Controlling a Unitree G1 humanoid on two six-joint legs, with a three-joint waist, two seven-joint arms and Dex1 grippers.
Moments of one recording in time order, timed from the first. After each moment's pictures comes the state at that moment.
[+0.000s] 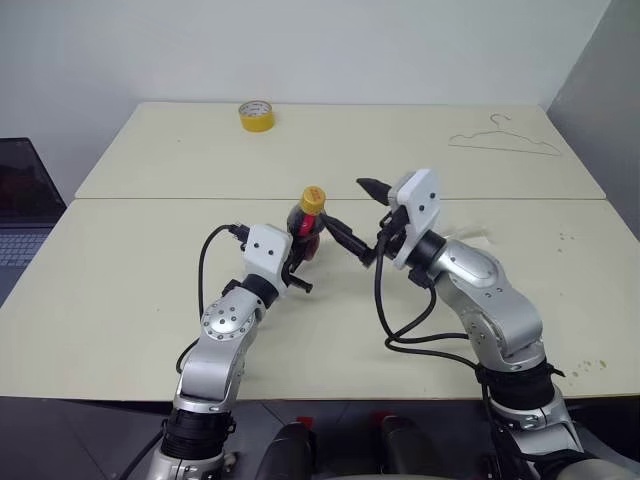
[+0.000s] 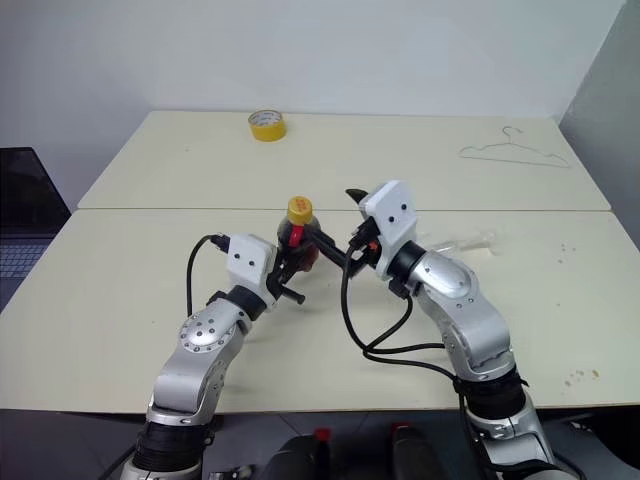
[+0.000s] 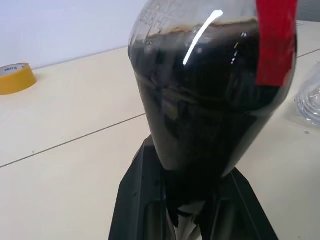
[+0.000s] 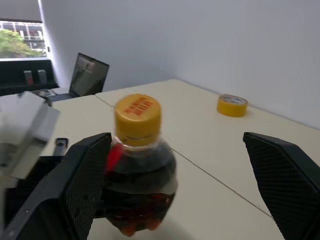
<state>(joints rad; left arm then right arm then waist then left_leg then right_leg) -0.20 0.23 -0.07 -0.28 -0.08 0.34 -0.30 -0.50 -0.20 0.19 -0.42 0.28 0.56 0.46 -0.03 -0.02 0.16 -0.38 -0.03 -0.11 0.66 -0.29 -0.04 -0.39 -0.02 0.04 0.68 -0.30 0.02</state>
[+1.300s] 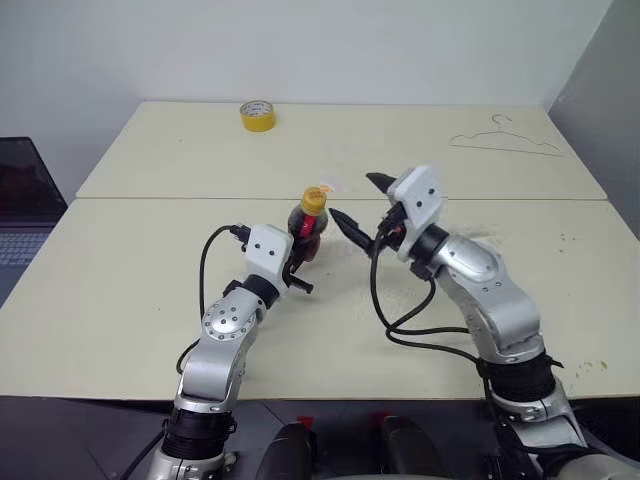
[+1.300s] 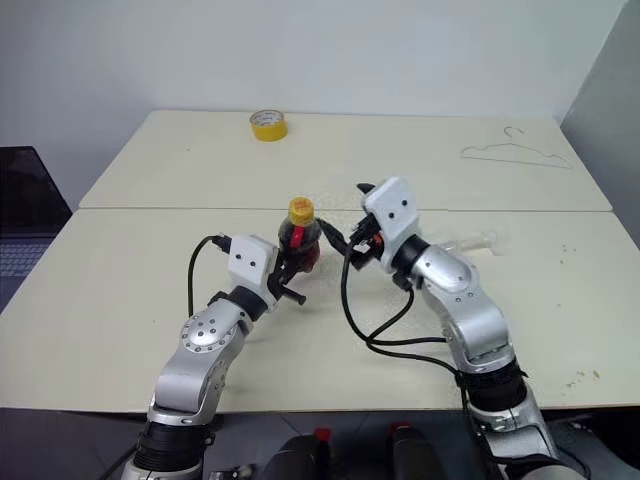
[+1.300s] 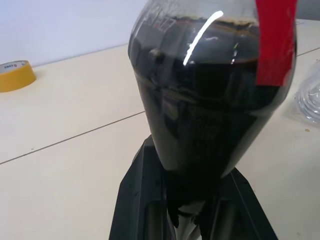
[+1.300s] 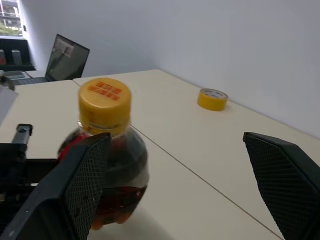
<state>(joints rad) -0.20 0.23 -0.07 -0.28 -0.08 0.34 -0.31 -0.52 -0.24 0.17 -0.35 0.18 0.52 0.42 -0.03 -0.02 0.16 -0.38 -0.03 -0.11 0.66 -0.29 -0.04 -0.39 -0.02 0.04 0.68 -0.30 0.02</state>
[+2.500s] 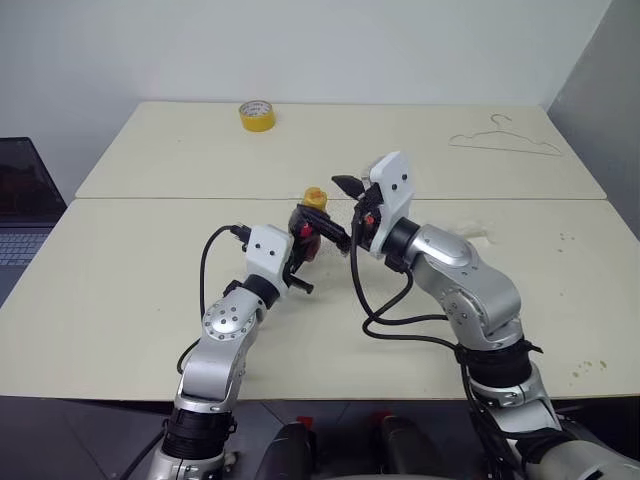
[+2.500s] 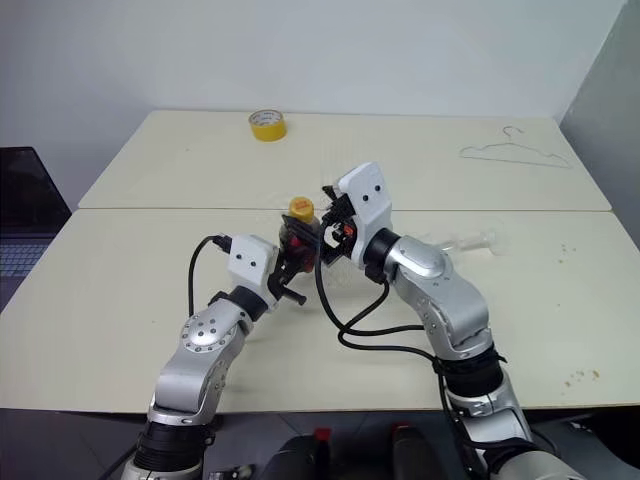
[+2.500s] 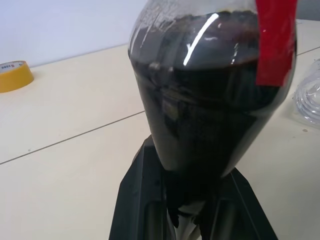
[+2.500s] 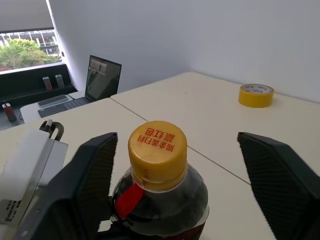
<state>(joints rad) -0.20 0.23 -0.07 -0.28 -0.08 0.34 -0.31 -0.62 -0.11 0.19 -0.32 0.33 0.68 0.38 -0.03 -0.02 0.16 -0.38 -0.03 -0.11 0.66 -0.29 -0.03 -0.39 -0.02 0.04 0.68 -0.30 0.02</state>
